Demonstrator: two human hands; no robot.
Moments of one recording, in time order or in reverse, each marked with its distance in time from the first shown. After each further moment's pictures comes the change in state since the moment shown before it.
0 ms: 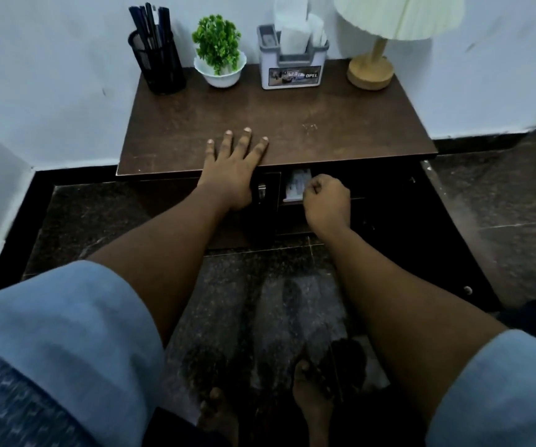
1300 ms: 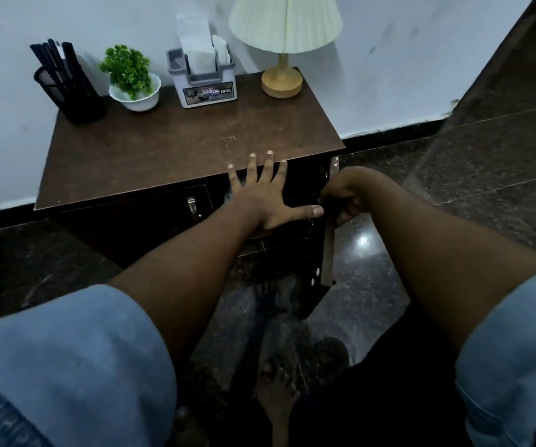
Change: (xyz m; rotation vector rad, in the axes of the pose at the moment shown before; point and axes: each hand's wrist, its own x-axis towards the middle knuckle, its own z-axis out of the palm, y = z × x) left_hand 0.017 0.189 -0.014 -0.176 -0.206 0.105; right_hand 0.061 0.071 -0.168 -0.008 -0.626 0.511
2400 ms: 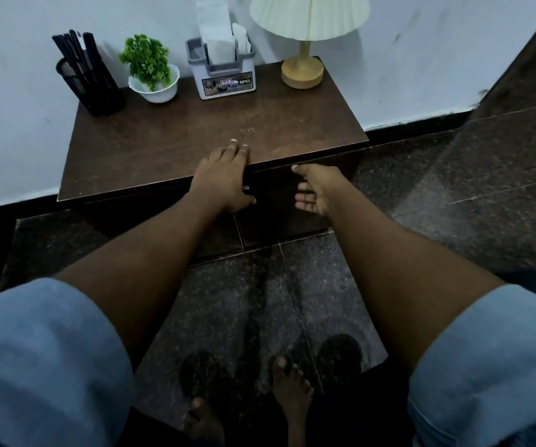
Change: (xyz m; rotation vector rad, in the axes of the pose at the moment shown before) left_hand -0.007 -0.098 -0.019 0.182 0.179 -0.066; right_hand 0.021 -0.038 0.079 0.817 0.086 -0.112
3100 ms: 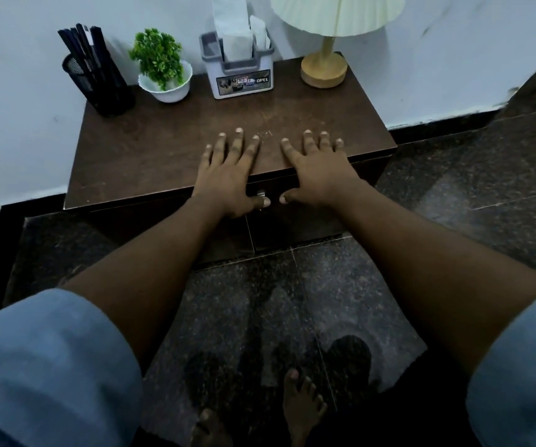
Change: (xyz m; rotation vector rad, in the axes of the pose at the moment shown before) left_hand 0.018 -0.032 0.017 -0.007 0.065 0.026; right_hand 0.017 -0.027 0.027 -1.732 0.100 -0.832
